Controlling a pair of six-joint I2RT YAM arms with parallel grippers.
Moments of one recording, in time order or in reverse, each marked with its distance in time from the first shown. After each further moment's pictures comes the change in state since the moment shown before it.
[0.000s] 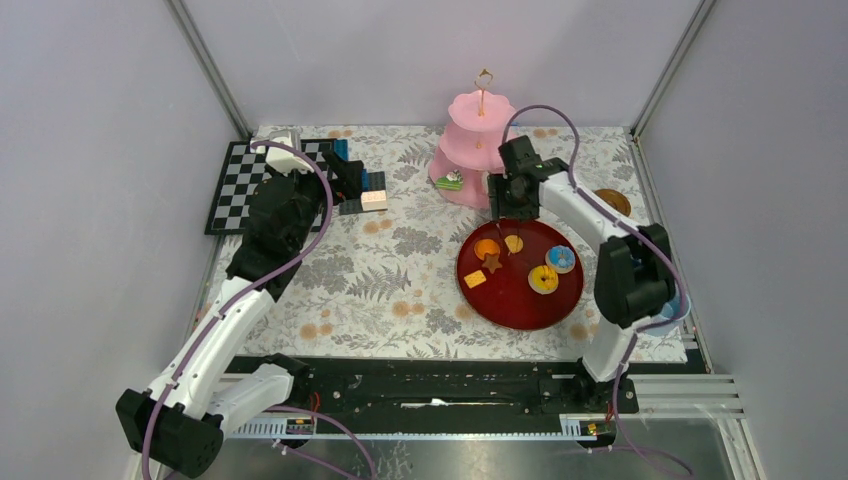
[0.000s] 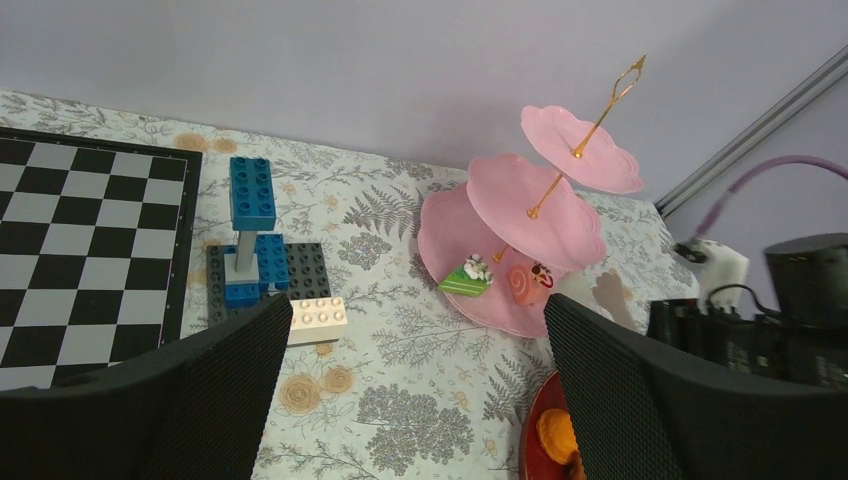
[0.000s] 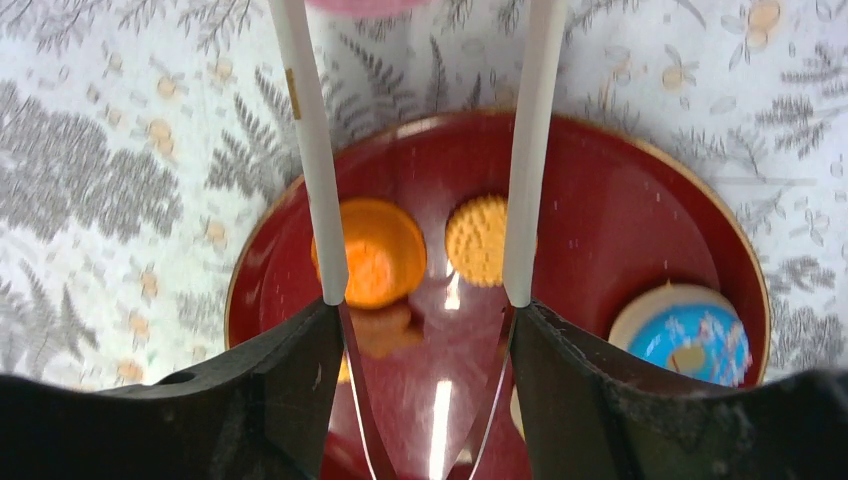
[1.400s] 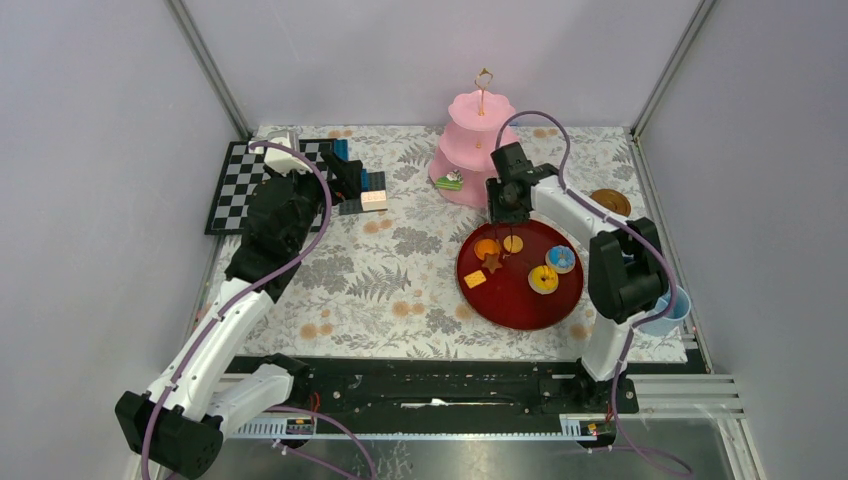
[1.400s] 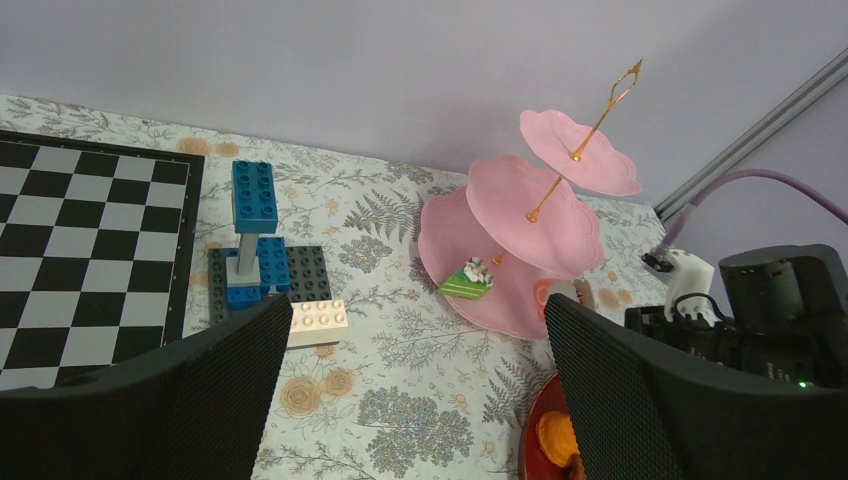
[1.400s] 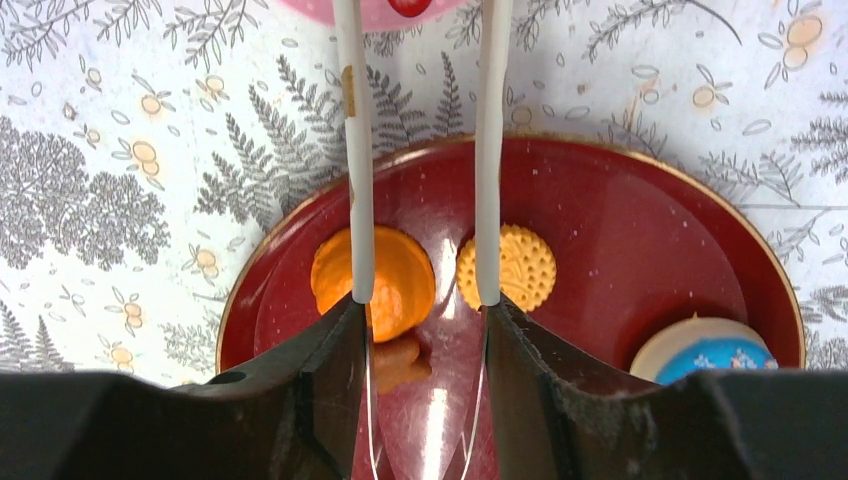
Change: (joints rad) left arm 0.000 -0.008 0.000 0.000 -0.002 0.001; right arm 0.025 -0.020 -0.074 0.068 0.019 0.014
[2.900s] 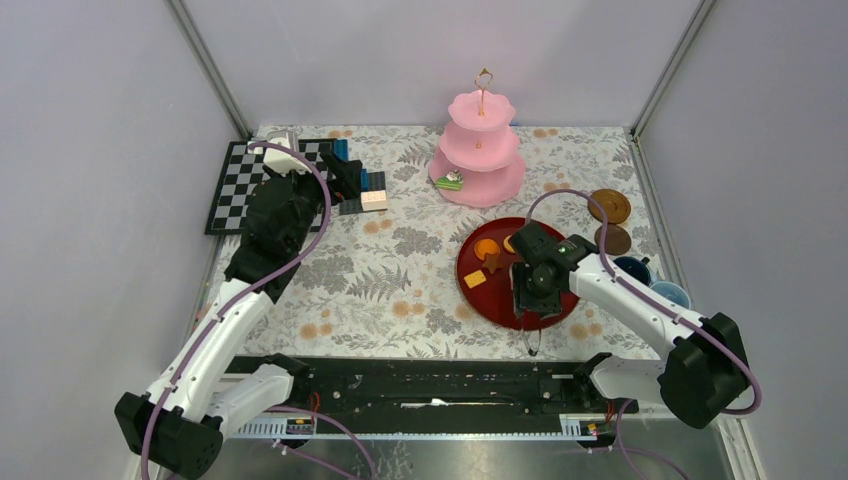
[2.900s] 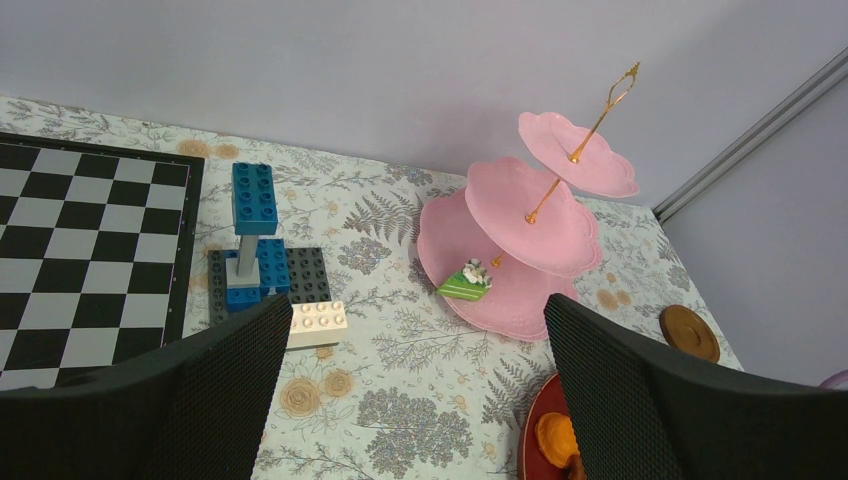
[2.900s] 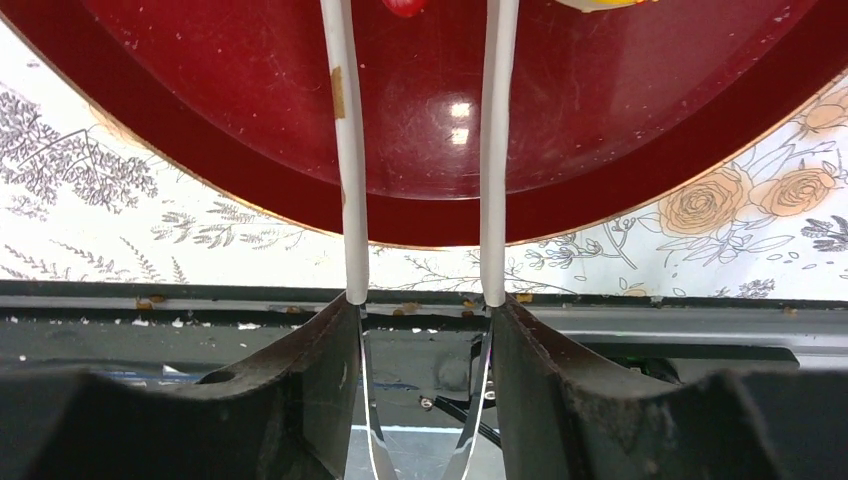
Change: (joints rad) left arm 0.000 -0.005 0.000 0.000 0.000 0.000; right arm 0.189 -0.582 -0.538 -0.341 -0.055 0.306
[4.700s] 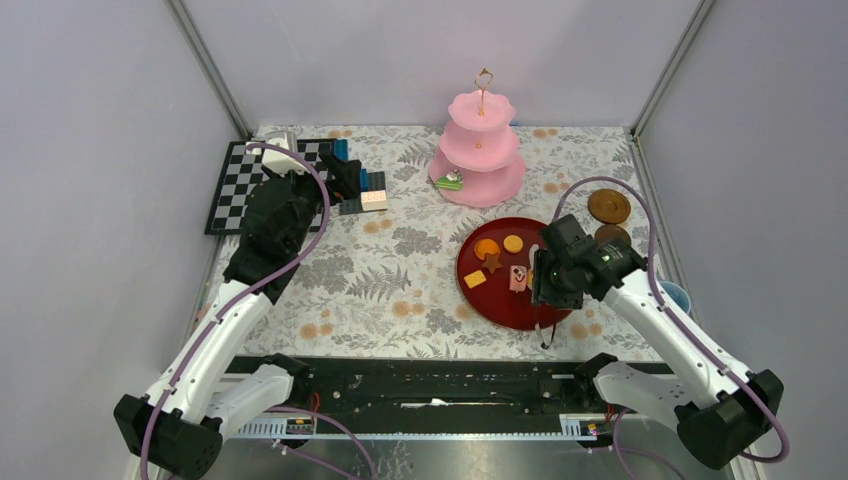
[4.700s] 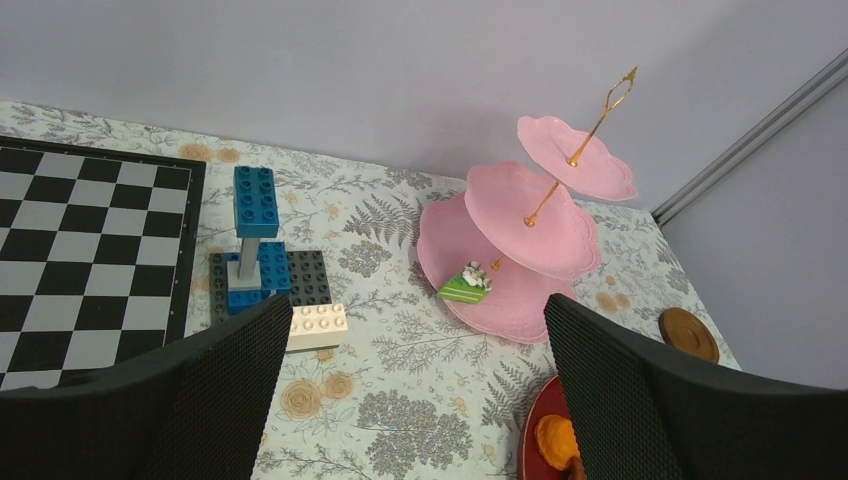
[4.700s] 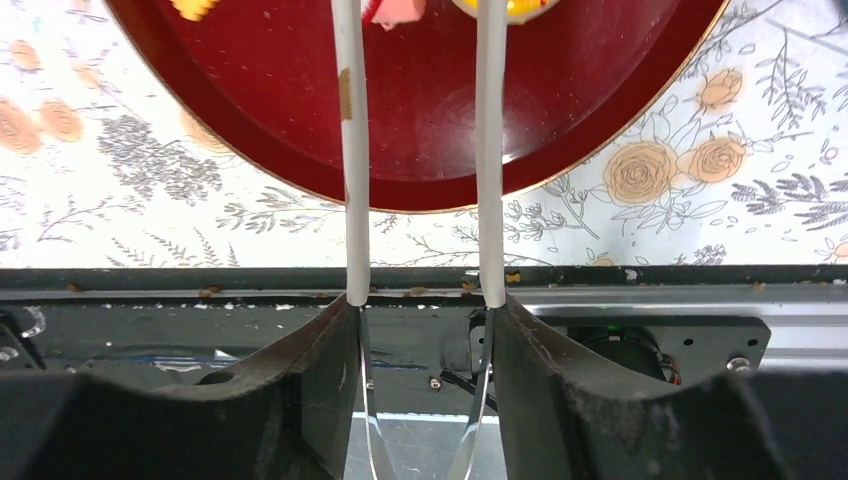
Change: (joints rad) left arm 0.000 -0.008 0.000 0.000 -0.003 0.002; right arm -0.069 -0.194 0.085 -0.144 0.043 0.027
